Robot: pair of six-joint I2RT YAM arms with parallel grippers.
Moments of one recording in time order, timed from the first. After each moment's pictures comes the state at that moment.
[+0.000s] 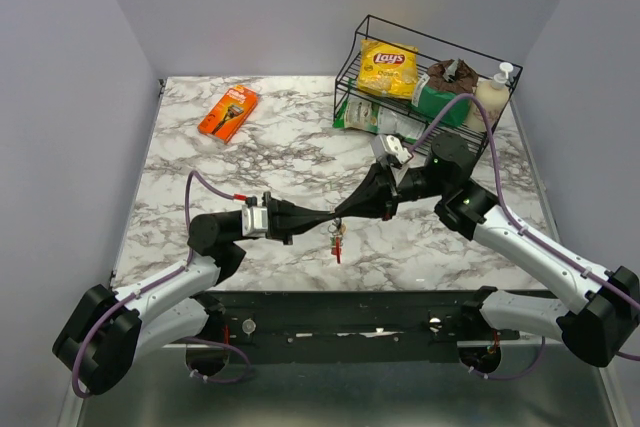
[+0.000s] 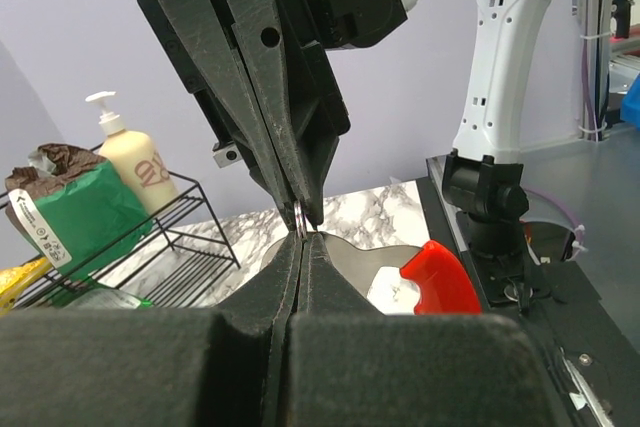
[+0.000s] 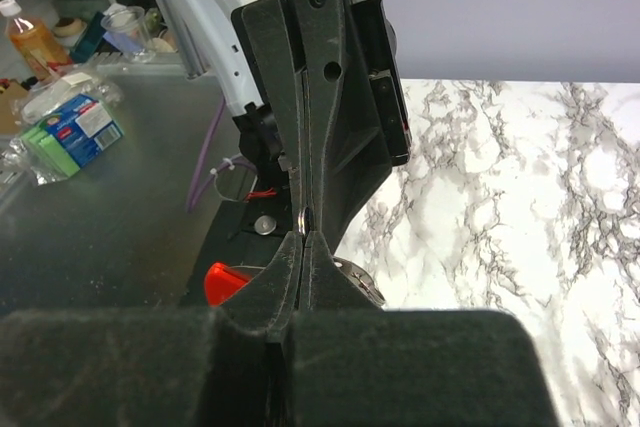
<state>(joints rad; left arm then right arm) -0.64 0.99 0.33 1.28 0.87 -0.20 0.69 1.13 0.91 0.22 -1.08 0.06</state>
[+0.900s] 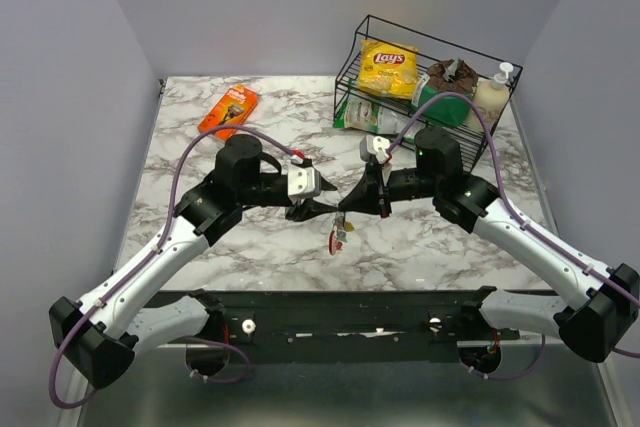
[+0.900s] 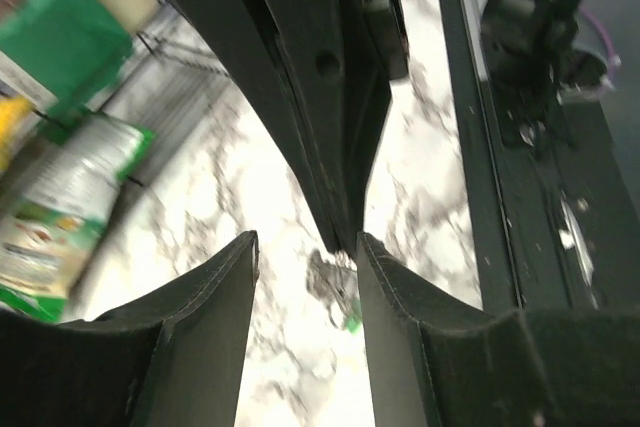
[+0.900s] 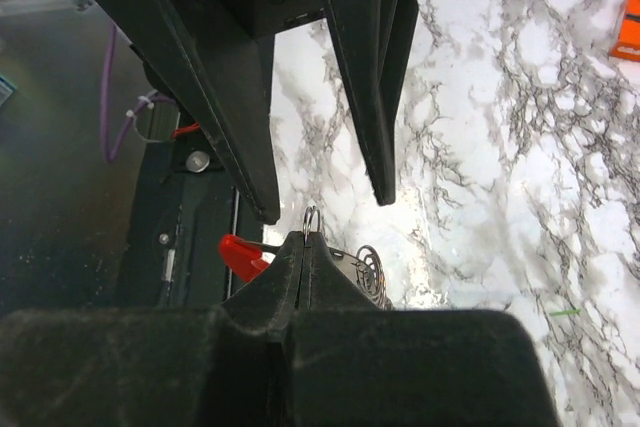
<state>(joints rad) -0.65 1.01 0.97 -0.21 0.82 0.41 0.69 1.16 1.01 -0.18 -0.88 -0.18</state>
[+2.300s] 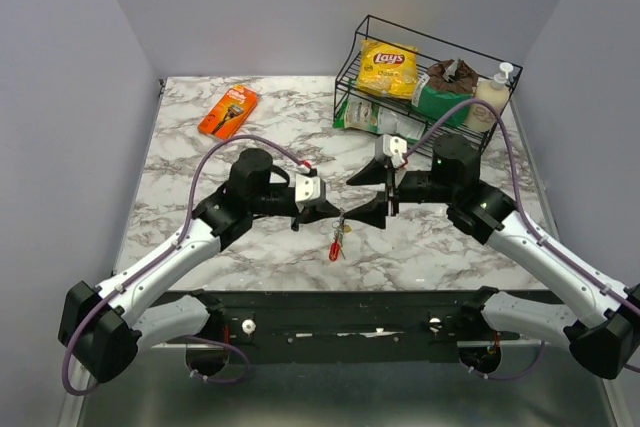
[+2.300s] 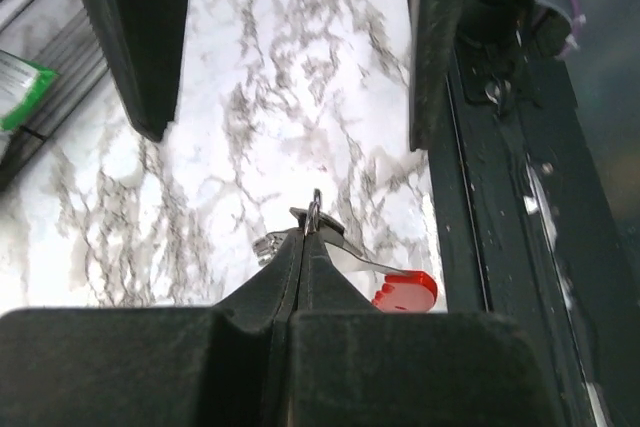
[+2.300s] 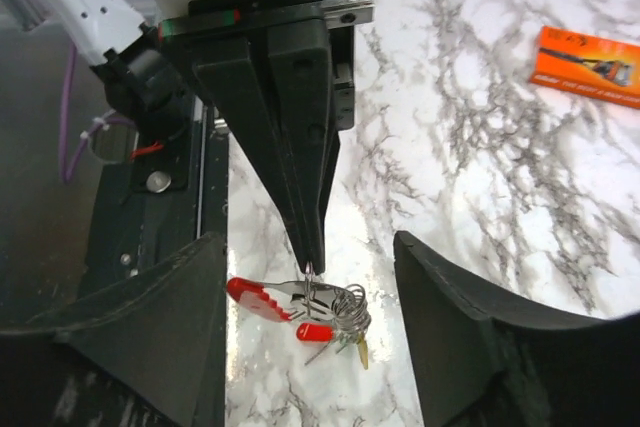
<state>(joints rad) -0.65 1.08 0.84 -0.15 0.87 0.38 0.69 1.07 0.98 -0.16 -0.79 -0.19</state>
